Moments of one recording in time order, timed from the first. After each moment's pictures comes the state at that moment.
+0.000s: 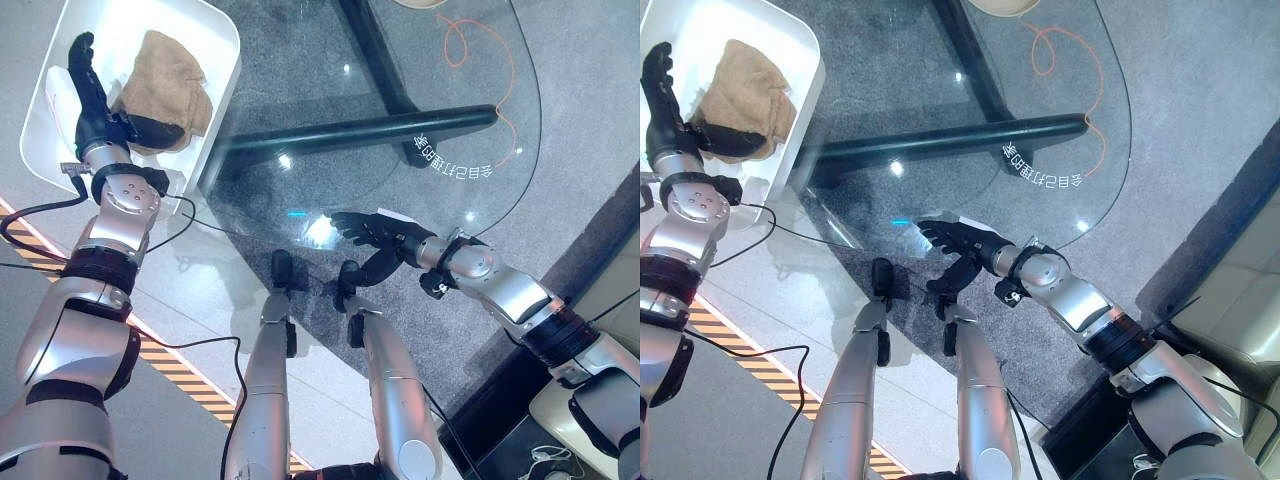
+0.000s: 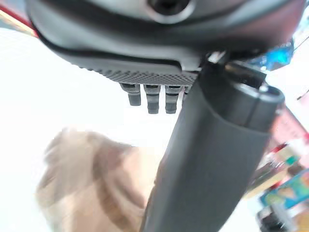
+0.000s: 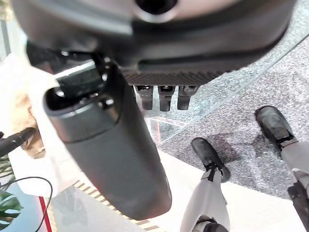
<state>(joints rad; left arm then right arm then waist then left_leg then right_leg) -1.04 0.79 -0.40 0.88 -0.22 -0.14 0.66 -0.73 -0.71 0.64 0.12 0.40 0.30 0.23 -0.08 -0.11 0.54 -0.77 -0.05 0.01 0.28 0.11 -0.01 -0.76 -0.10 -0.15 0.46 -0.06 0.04</state>
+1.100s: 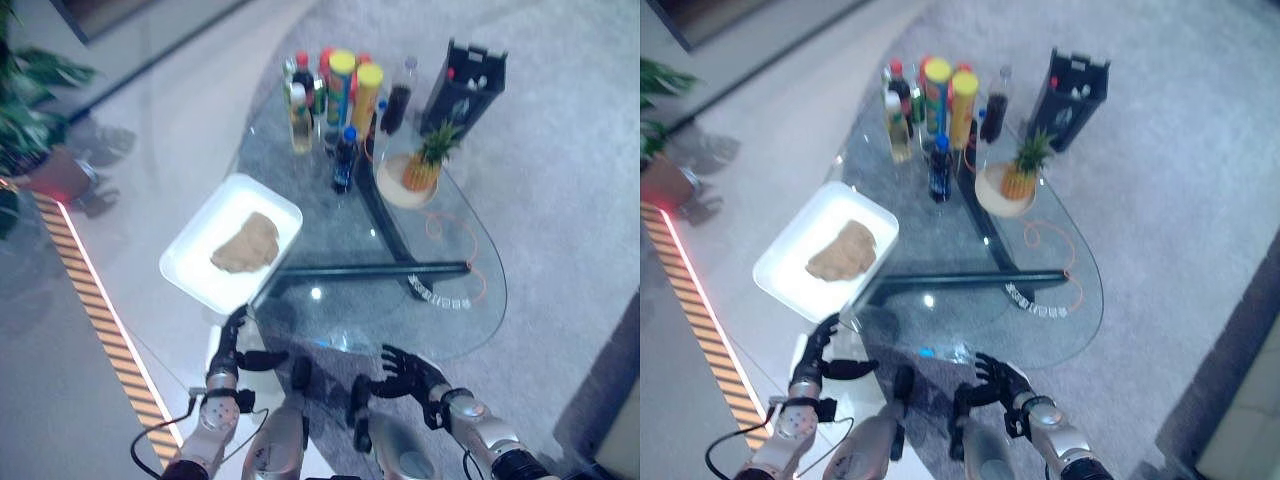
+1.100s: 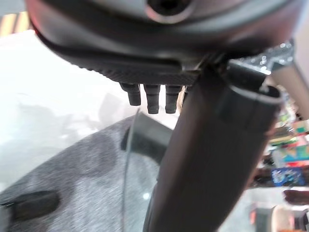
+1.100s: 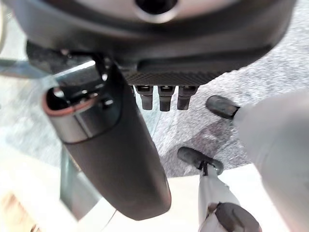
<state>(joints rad) -0.01 0.28 -0.30 0.77 -0.12 -0.24 0.33 -0.07 -0.30 0.35 0.73 0.35 0.18 0.08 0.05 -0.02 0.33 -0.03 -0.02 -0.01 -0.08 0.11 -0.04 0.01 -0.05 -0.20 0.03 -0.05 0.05</state>
